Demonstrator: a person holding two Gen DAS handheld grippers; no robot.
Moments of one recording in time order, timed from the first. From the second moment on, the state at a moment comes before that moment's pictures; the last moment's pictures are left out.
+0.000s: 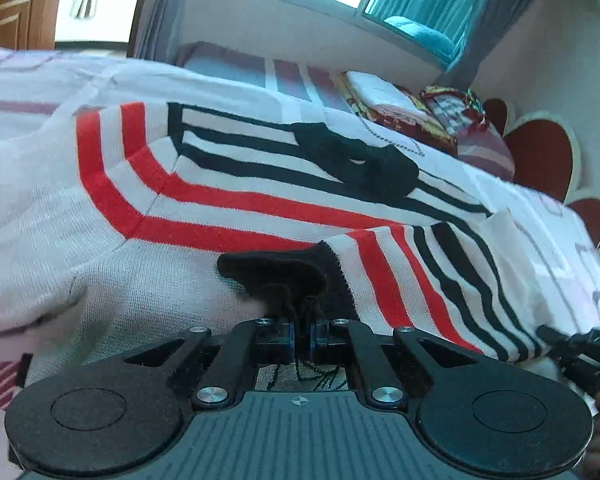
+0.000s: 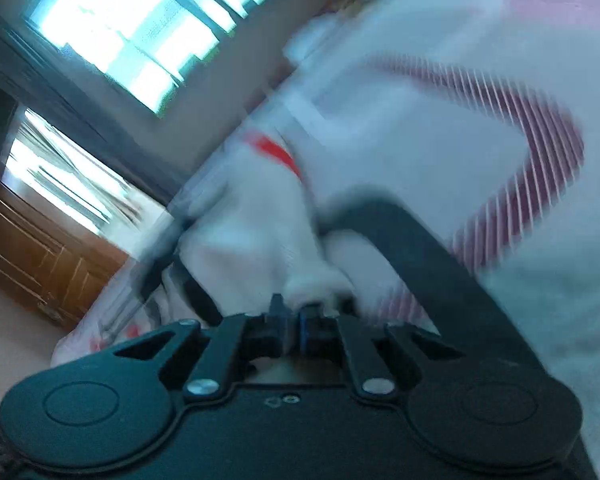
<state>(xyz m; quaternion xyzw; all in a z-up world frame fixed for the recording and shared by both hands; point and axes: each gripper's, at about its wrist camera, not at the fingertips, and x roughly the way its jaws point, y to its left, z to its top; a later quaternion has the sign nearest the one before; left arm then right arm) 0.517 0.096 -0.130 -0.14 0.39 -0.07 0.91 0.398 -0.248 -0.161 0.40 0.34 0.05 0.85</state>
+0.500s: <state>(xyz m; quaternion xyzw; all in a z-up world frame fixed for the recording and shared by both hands) 0.508 0.052 -0.121 -0.02 0.36 -0.06 0.93 0.423 -0.227 -0.126 0.16 0.36 0.10 0.92</state>
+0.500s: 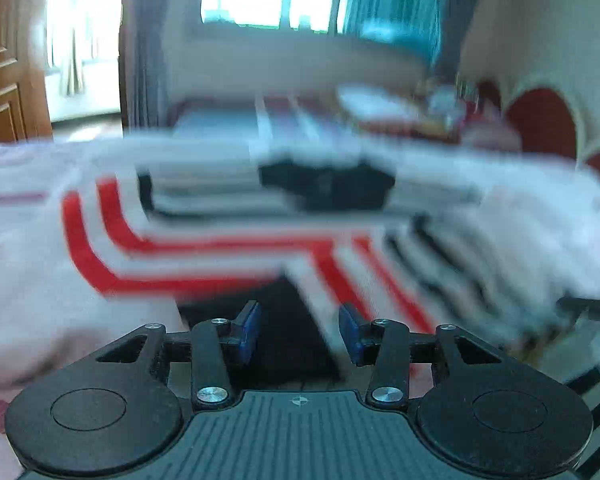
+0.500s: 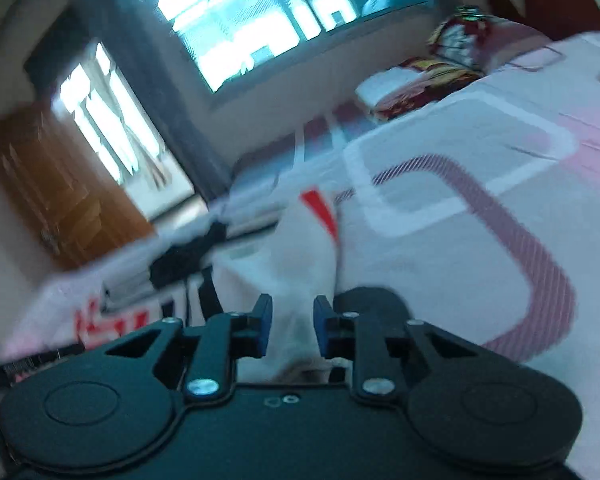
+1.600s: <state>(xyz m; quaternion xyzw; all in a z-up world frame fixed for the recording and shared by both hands) 0.563 -0.031 -0.101 0.01 0.33 -0.12 0.94 0.528 -0.224 -0.109 0.09 0.33 0.11 0.93</state>
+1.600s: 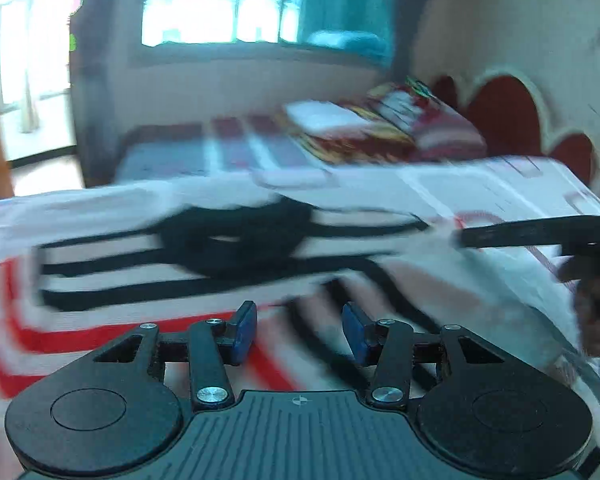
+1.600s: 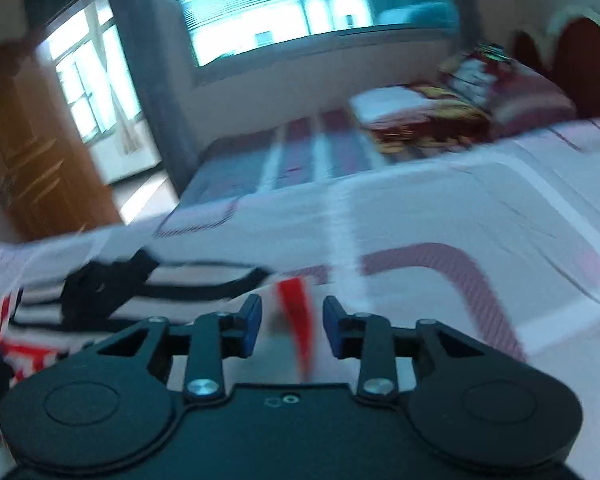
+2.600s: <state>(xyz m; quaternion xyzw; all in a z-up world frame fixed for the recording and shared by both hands) 0.332 0.379 -0.153 -0.45 0.24 0.24 0.83 0.406 -0.154 -0.089 0.10 0.39 0.05 0.92</state>
